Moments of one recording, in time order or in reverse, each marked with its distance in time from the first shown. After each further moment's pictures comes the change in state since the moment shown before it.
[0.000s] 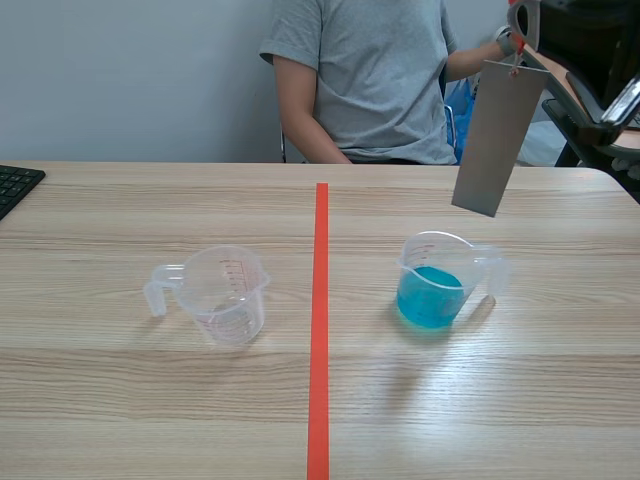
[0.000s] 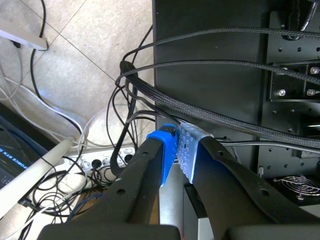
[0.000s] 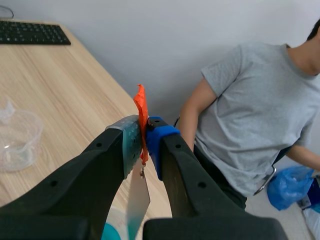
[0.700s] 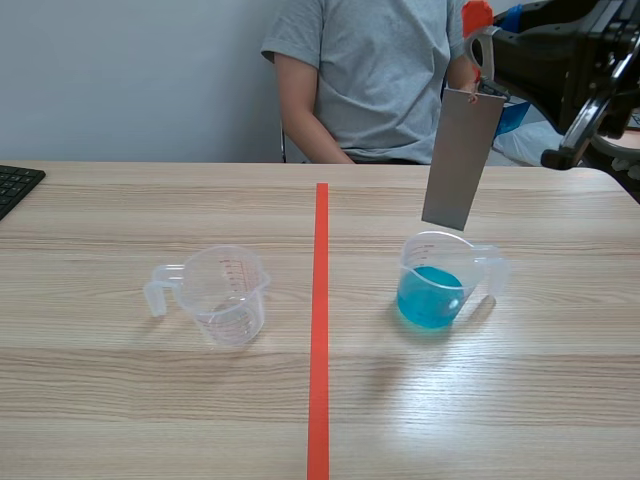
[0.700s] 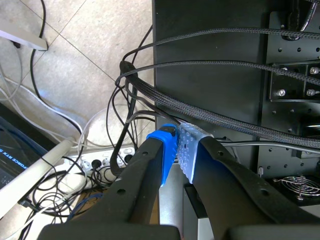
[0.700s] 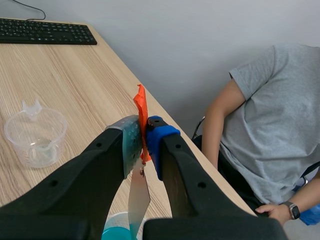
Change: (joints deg) left arm 0.0 0.0 0.0 0.0 0.0 0.0 0.0; right arm 5.6 0.0 -8.3 -3.2 0.0 1.9 -0.3
